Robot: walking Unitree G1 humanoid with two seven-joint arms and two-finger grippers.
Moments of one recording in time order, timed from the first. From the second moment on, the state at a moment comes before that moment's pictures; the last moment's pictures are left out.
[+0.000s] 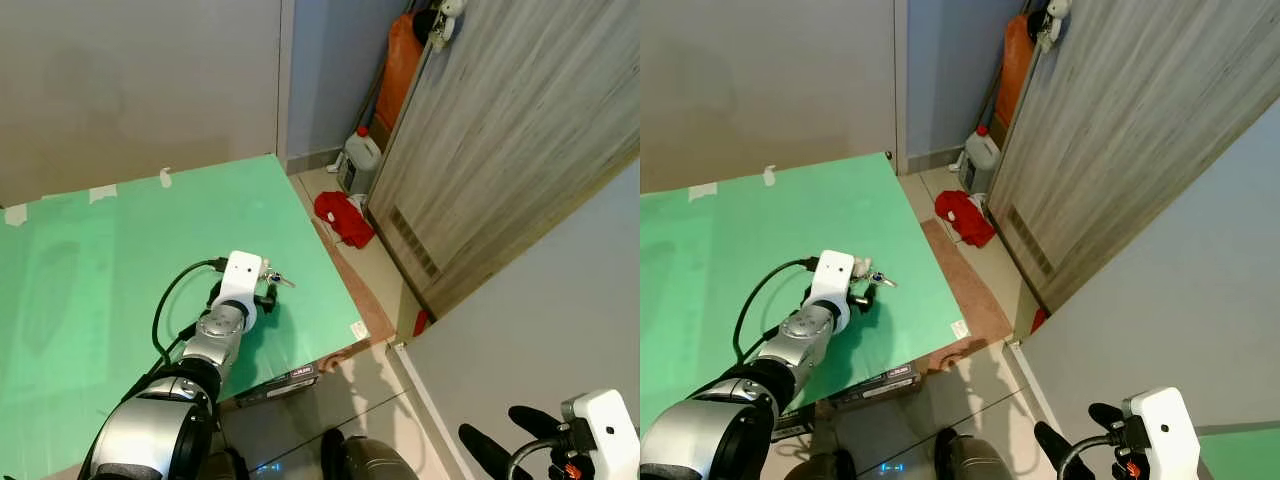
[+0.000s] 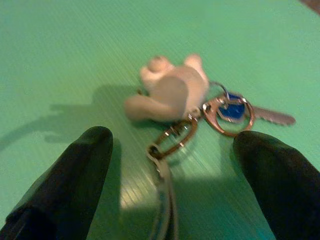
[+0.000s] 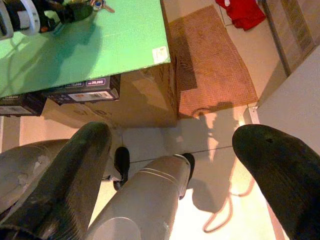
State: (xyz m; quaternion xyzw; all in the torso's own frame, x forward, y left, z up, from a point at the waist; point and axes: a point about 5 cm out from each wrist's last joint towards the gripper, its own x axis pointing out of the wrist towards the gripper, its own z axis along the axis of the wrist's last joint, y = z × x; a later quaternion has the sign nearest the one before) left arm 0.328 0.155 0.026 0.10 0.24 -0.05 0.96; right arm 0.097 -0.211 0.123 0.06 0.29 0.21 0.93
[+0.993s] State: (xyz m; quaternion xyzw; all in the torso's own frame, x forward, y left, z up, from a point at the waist) left arm 0.329 0.119 0.039 0.01 0.15 -0.12 0.98; right arm 0.144 -0.186 0.102 0.09 0.25 0.25 0.93
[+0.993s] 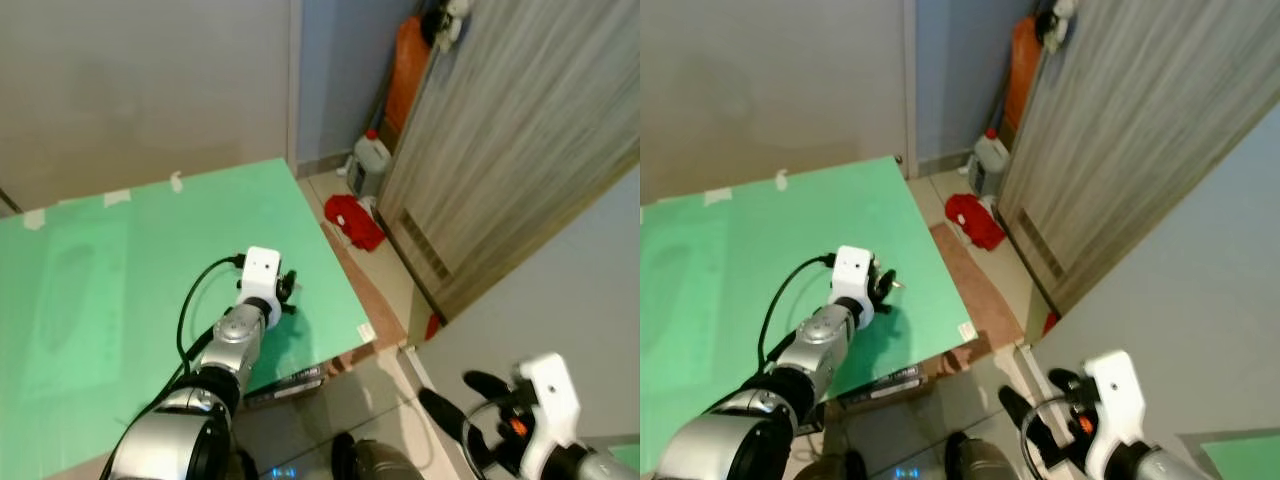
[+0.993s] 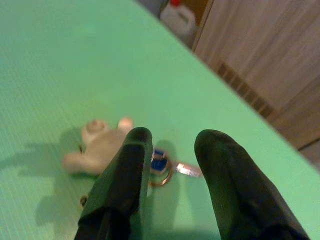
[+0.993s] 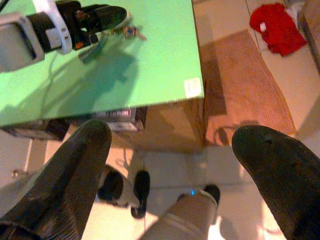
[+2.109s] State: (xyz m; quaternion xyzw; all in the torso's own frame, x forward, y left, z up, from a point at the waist) left arm 0.285 0.144 -0.003 0.14 0.19 -0.04 0.97; right arm 0.164 -0.181 0.088 0.08 0.24 0.25 0.93
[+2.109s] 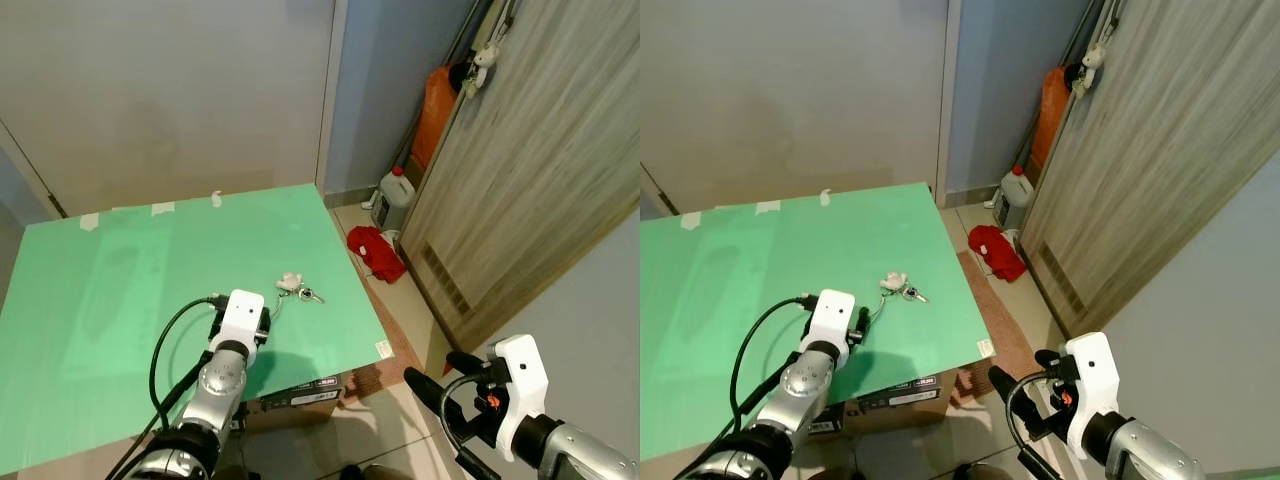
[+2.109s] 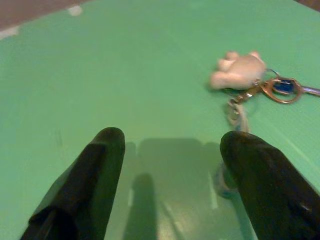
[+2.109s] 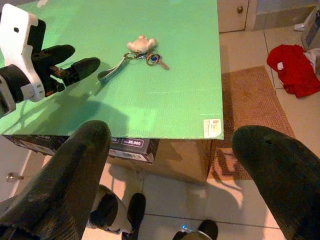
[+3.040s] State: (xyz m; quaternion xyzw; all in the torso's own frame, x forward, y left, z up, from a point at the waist) left arm 0.285 0.119 -0.016 0.10 0.28 -0.08 0.95; right arm 0.140 -0.188 0.089 0.07 0.27 0.25 0.93
